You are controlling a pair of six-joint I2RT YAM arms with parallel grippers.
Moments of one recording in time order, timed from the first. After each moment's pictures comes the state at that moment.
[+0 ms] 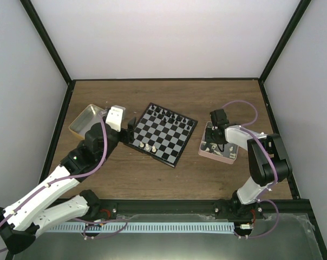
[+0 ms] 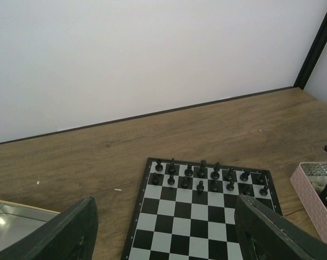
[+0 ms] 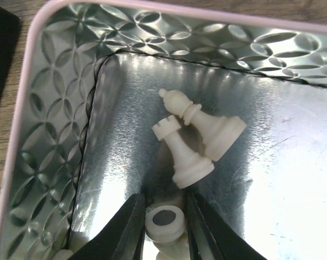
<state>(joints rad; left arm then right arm) -0.78 0.84 0.87 -0.30 -0.43 -0.13 0.25 1.63 0.85 -0.35 0.07 0.35</state>
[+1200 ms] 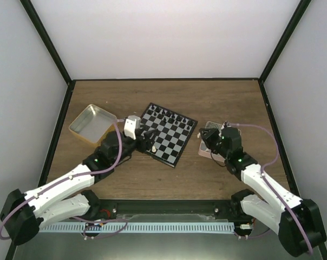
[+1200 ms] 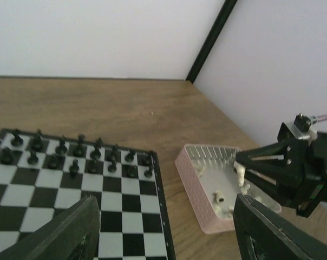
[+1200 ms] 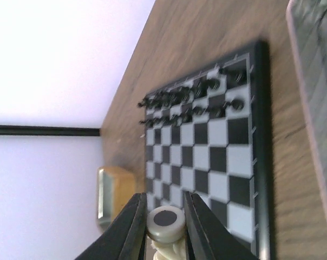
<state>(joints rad) -0.79 0.94 0.62 0.15 -0.08 -0.41 0.37 0.93 0.46 0.06 -0.12 1.15</state>
